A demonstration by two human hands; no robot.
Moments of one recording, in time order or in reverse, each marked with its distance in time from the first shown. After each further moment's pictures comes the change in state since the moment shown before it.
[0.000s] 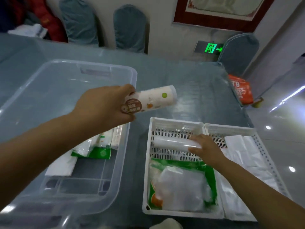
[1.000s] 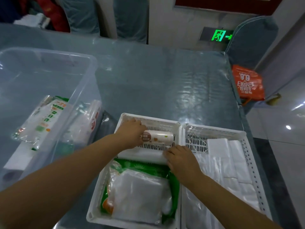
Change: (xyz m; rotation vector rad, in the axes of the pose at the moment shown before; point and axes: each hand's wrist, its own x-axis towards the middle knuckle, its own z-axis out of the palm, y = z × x) left_hand 0.084 0.123 0.232 0.056 -0.526 0.001; right_hand -0.001 0.073 -0.001 -0.354 0.018 -0.479
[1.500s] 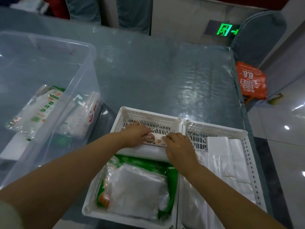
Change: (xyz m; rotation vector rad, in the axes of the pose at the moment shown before) left_hand 0.010 0.008 0.028 -0.296 -0.151 0.009; right_hand 0.022 0.008 0.006 0.067 0.127 0.069
